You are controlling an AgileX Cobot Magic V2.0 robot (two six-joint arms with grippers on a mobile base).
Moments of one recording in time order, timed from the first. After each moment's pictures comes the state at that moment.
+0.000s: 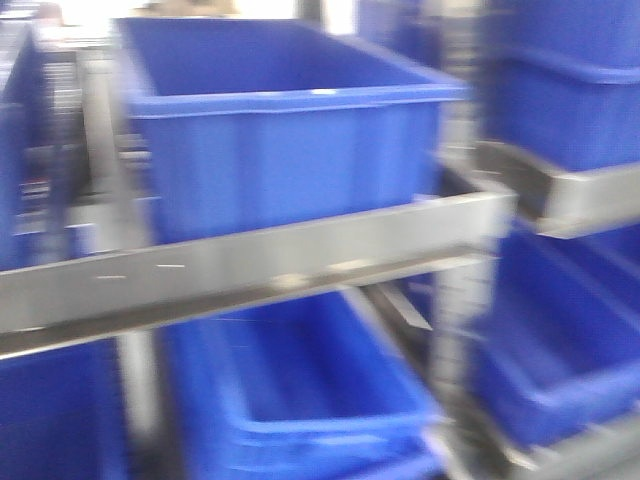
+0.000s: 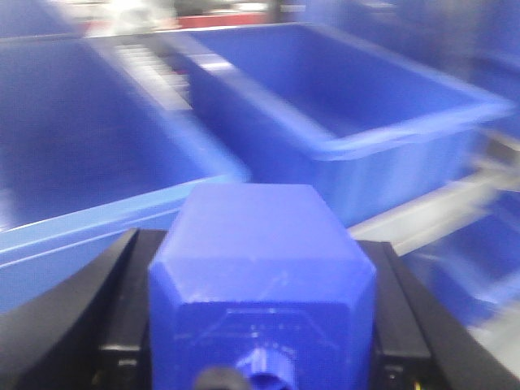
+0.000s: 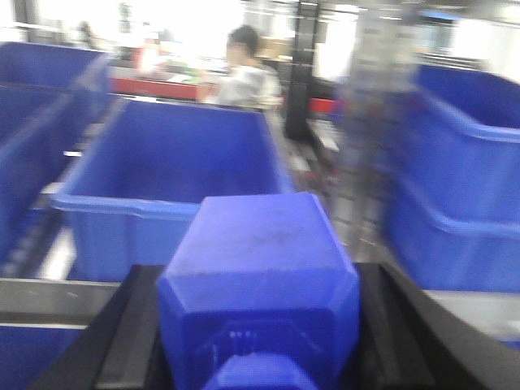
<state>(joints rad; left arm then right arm) -0.31 0.00 -0.44 0.24 0.65 -0.22 0.09 0.03 -0.54 0.37 0.55 -0.35</state>
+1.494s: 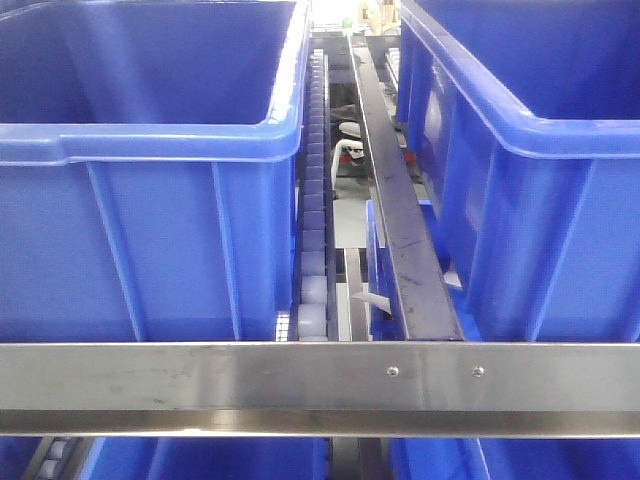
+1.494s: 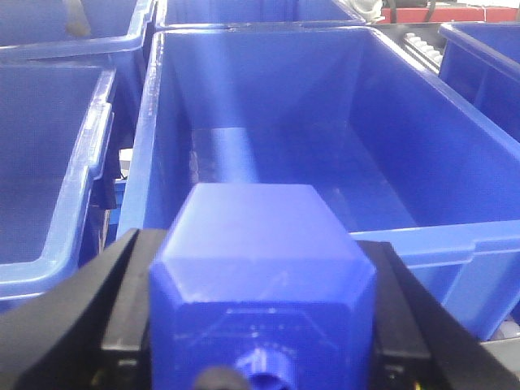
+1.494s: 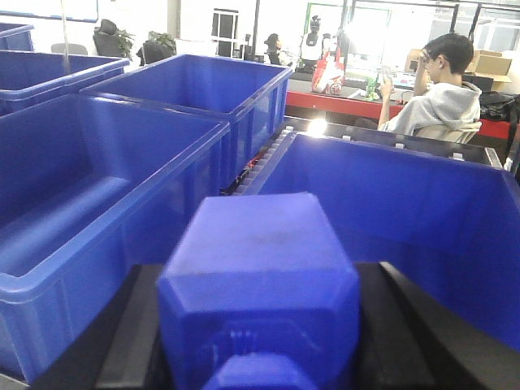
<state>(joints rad) -0.31 0.00 -0.44 0.24 0.65 -0.22 0.09 0.03 -0.54 0.37 0.55 -0.35</state>
